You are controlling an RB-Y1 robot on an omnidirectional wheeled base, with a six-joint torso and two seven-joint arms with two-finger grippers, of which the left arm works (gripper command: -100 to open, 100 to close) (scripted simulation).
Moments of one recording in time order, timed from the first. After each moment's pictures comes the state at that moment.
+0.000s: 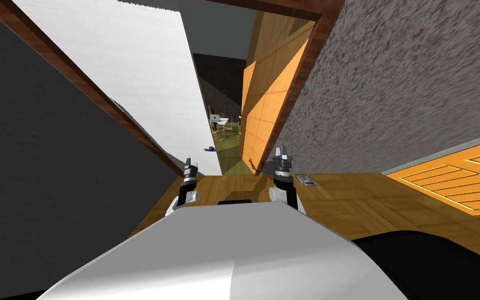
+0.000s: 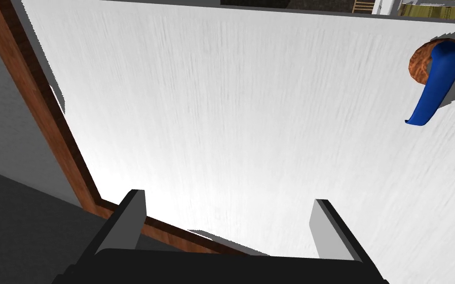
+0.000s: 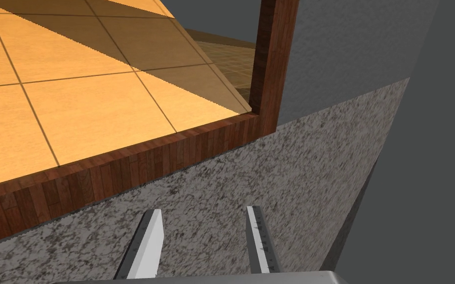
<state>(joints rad) 0.19 0.09 0.18 -1.45 0.09 -0.66 0.07</state>
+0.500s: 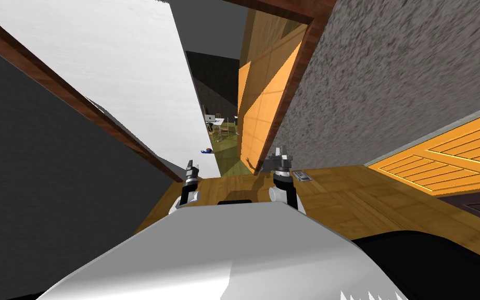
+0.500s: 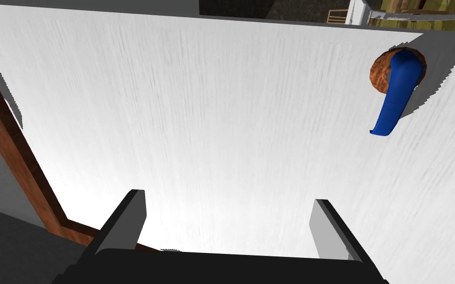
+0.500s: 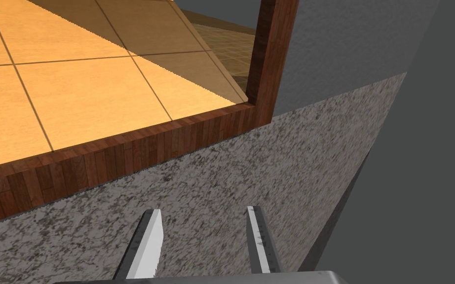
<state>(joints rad) 0.14 0.09 0.21 -1.30 0.08 -0.69 0.05</state>
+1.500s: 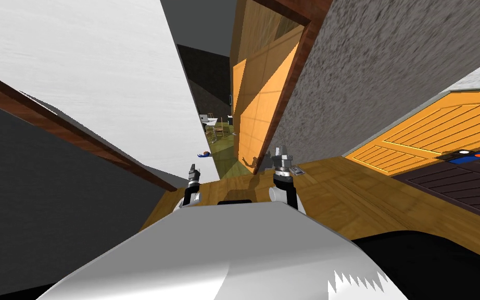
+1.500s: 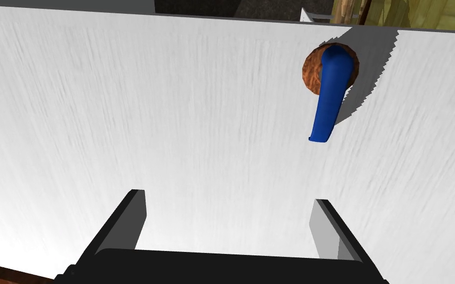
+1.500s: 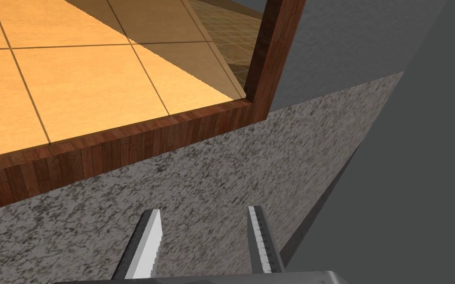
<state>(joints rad) 0.06 0.08 0.25 -1.08 0.08 -0.71 0.02</state>
